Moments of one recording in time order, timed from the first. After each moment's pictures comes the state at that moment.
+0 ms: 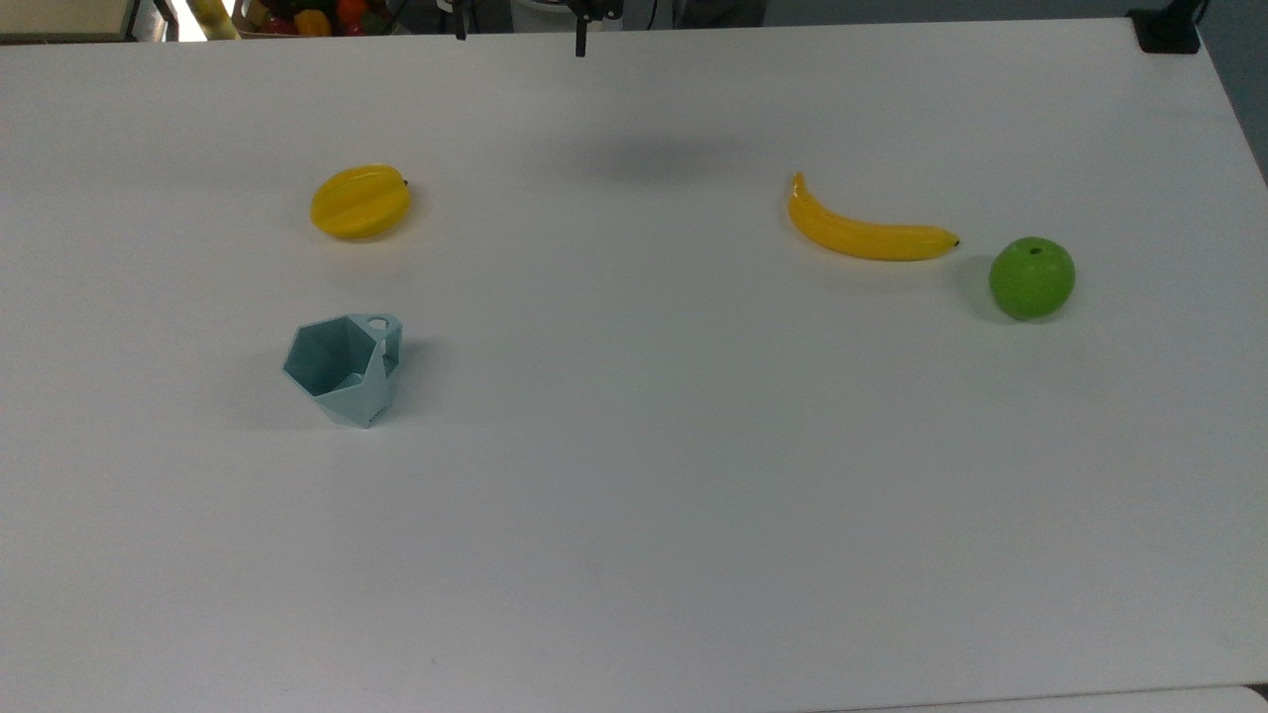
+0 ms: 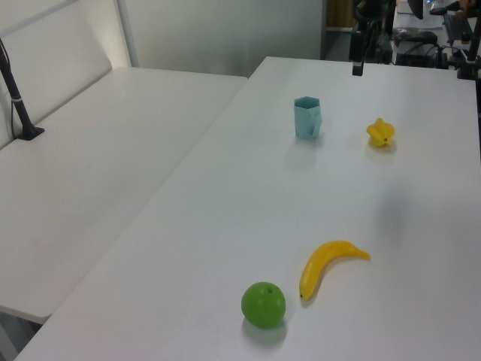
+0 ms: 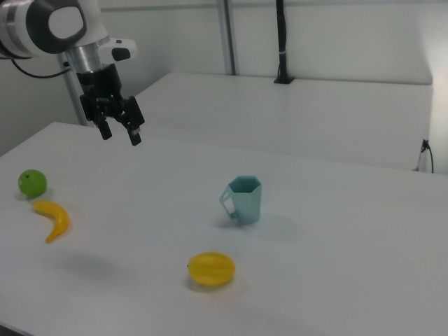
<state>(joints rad) 0.10 0.01 0.02 -1.64 -0.09 1.66 0.16</state>
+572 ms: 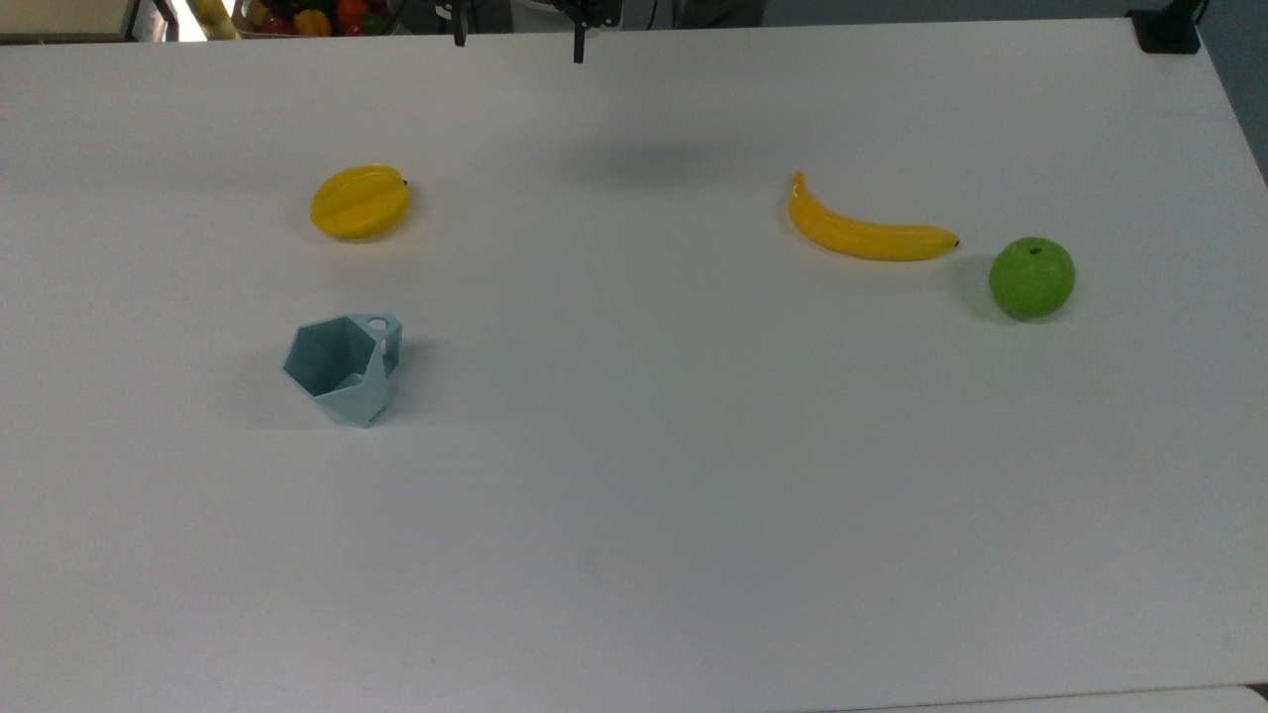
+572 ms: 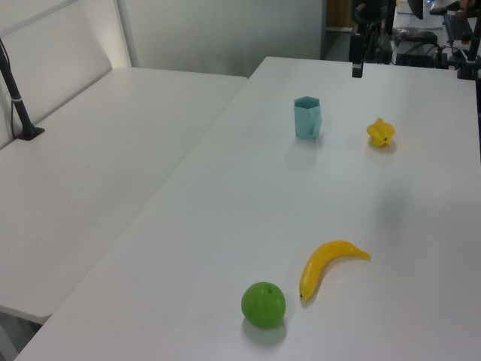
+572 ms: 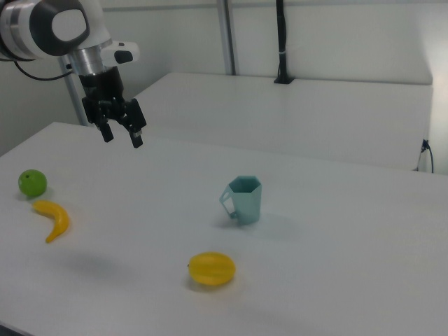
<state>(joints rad) 0.09 0.02 0.01 -1.64 -0.09 1.66 0.15</state>
